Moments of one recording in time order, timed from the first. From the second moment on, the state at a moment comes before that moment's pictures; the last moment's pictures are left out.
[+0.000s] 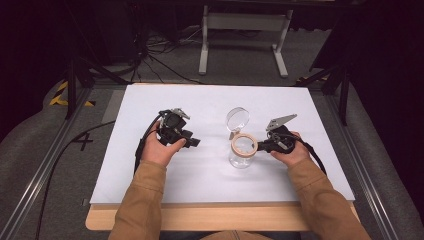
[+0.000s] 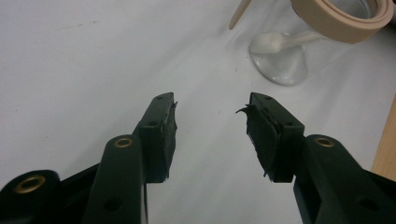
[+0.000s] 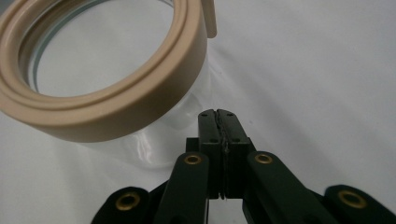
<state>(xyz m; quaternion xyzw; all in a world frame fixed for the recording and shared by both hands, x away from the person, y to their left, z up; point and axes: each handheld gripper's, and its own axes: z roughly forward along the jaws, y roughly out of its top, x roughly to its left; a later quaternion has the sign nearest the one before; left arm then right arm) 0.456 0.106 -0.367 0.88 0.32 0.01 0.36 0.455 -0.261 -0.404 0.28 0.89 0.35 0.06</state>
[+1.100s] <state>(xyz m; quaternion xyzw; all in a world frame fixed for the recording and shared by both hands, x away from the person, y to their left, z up) 0.467 0.093 -0.366 0.88 0.30 0.01 0.37 0.431 -0.251 -0.403 0.25 0.91 0.32 0.03</state>
